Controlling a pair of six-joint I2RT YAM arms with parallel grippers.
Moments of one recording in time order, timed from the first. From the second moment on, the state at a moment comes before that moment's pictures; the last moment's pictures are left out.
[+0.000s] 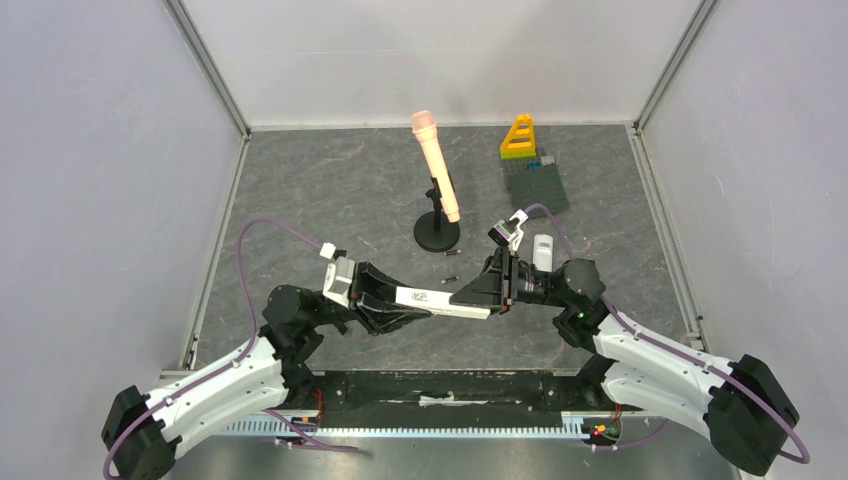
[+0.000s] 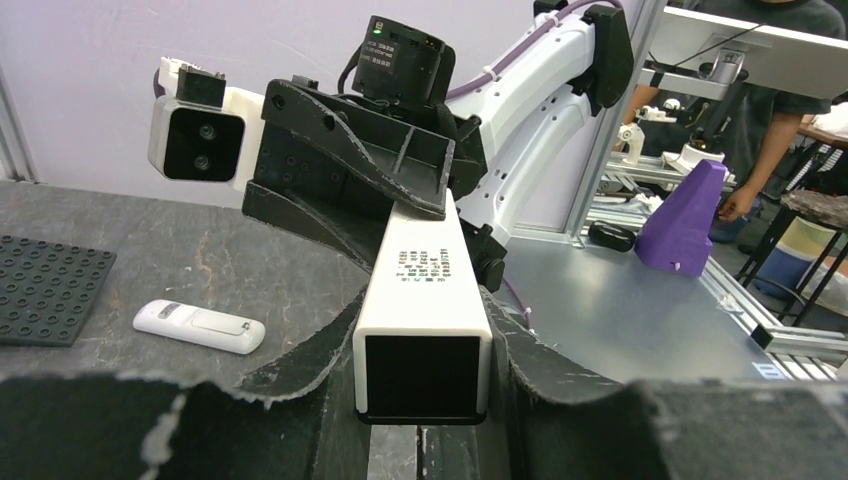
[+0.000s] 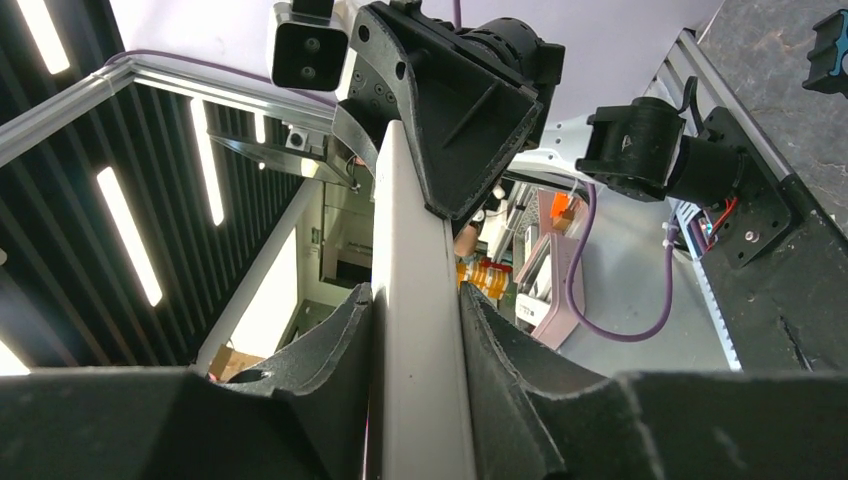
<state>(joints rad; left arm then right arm) -0.83 0.66 0.31 0.79 0.66 -0.41 0.75 0.91 0.38 0.82 -0.72 1.56</state>
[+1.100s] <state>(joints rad) -0.86 0.53 0.22 0.68 0.54 -0.39 0.77 0.96 0.27 0.94 -0.65 1.66</state>
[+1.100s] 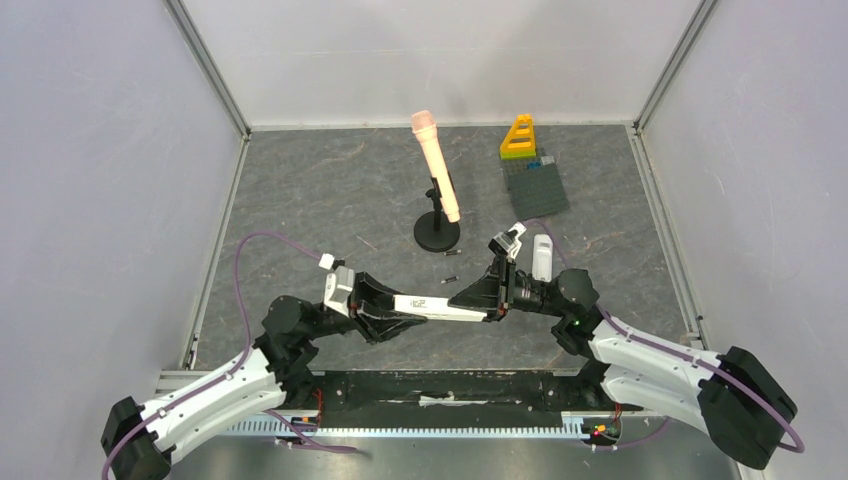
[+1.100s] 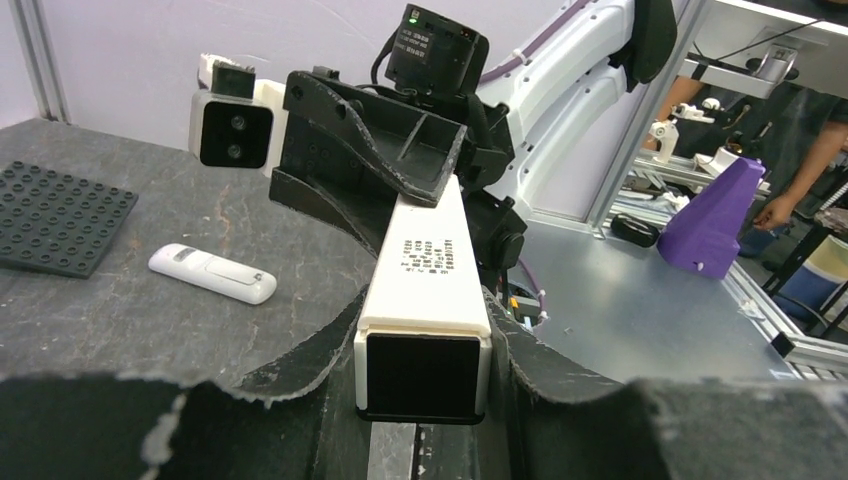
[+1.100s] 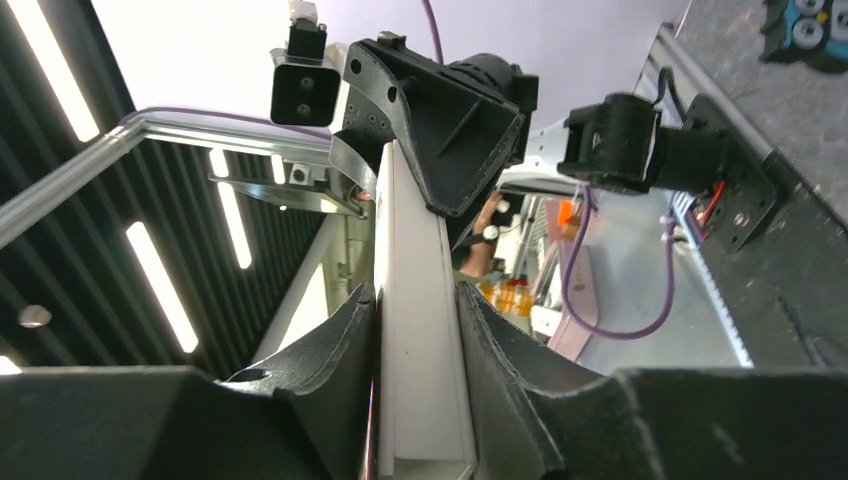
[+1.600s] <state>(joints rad) -0.83 0.48 0.27 0.51 0.50 -0.31 0.76 0.76 0.40 0.37 -0.58 1.27</state>
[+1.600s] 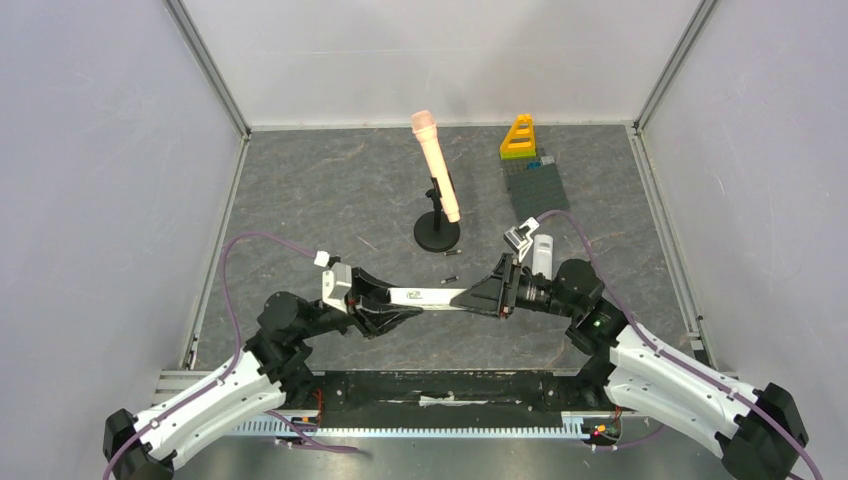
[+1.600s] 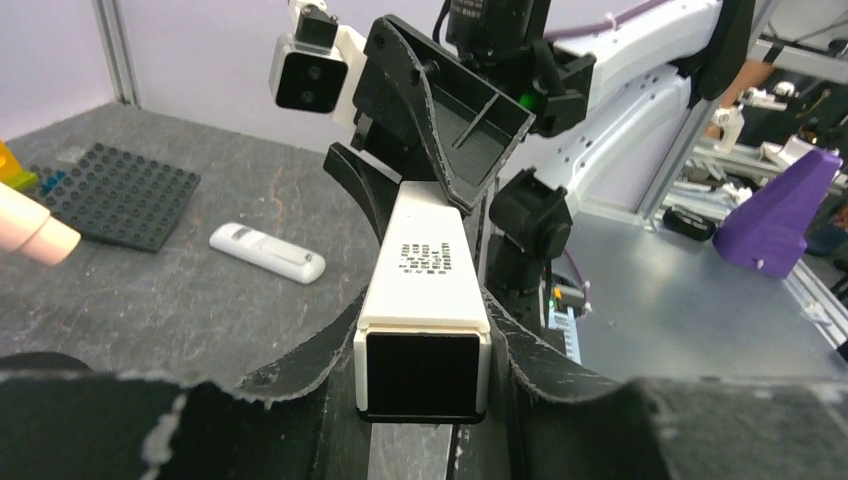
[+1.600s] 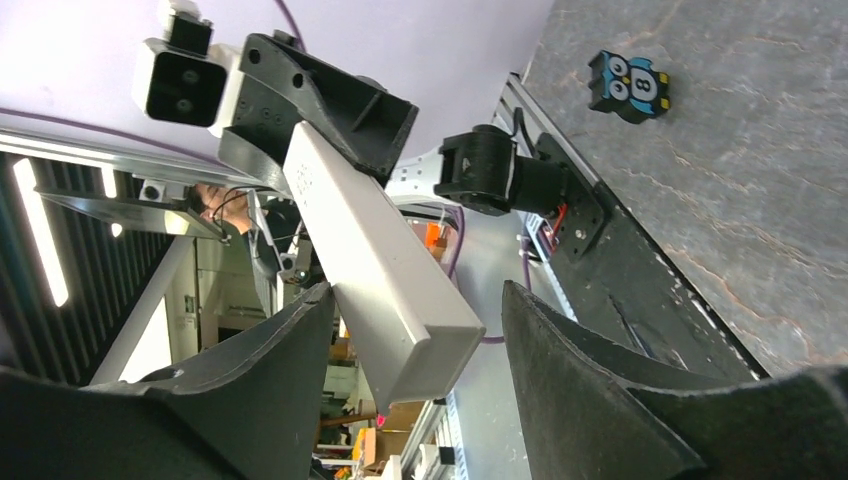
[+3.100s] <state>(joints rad) -0.83 0.49 0.34 0.27 0.60 -0.18 0.76 0.64 0.51 -0.14 -0.43 1.03</state>
